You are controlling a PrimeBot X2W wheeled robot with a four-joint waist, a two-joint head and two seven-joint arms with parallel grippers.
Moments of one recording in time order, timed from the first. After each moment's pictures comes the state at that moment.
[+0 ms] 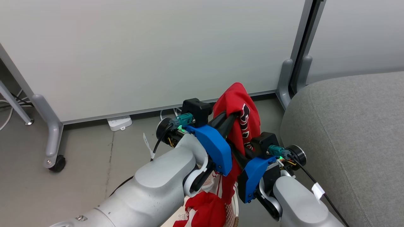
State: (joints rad) left arm -0.96 0.05 -1.27 0.69 -1.13 0.08 -0.25; right arm -0.55 -0.05 0.52 0.75 0.25 0.13 -0.09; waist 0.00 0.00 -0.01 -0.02
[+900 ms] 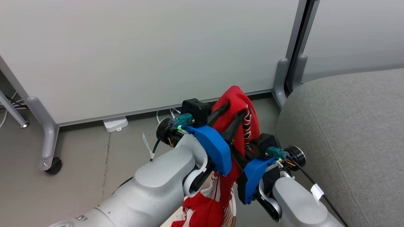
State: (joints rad) left arm -0.96 0.05 -1.28 0.70 -1.15 0.07 -0.26; right arm -0.55 -0.05 0.53 0.76 0.24 0.13 -0.09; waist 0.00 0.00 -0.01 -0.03
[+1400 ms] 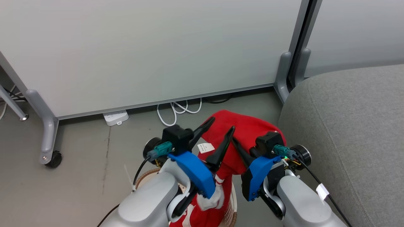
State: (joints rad) left arm -0.74 0.09 -1.02 0.59 -0.85 -0.02 -0.26; right arm -0.54 -0.05 0.49 0.76 0.22 0.13 -0.11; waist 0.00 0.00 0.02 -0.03
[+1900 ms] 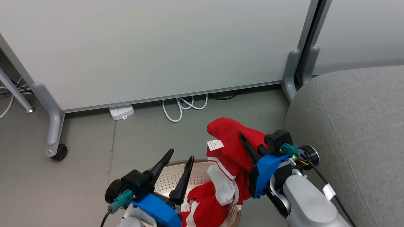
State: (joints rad) left arm -0.34 0.17 -0.63 0.38 -0.50 -0.05 -0.26; right arm -0.53 -0.05 0.41 0.76 0.18 0.13 -0.11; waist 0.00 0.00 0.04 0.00
